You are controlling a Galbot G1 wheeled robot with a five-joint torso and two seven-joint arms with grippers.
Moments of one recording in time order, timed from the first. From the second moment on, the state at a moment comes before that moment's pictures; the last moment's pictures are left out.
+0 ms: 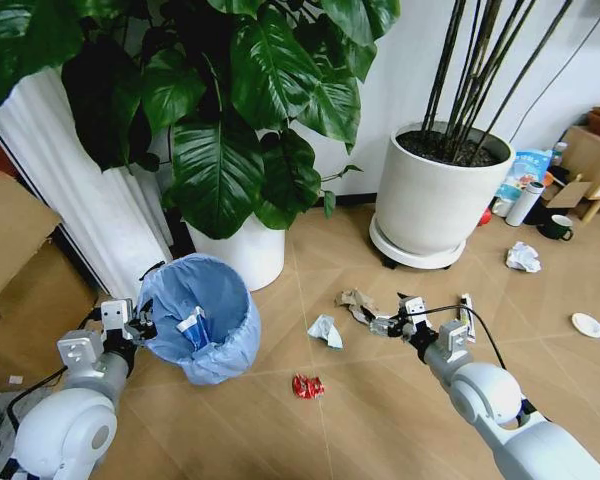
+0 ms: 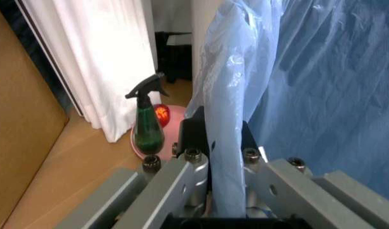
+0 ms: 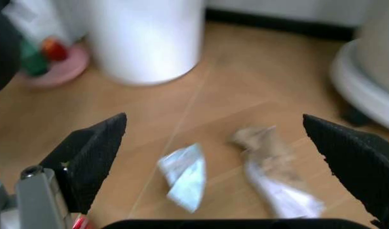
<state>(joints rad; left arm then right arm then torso) 1.48 -1.06 -0.65 -2.22 -0.65 0.53 -0.34 -1.27 0.95 0.28 1.85 0.47 -0.26 -0.11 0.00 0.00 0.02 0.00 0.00</state>
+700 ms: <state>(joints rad) 1.48 -1.06 -0.66 -2.22 -0.66 0.52 -0.35 -0.95 0.97 -0.19 1.41 0.36 -0.18 -0.42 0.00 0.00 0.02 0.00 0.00</state>
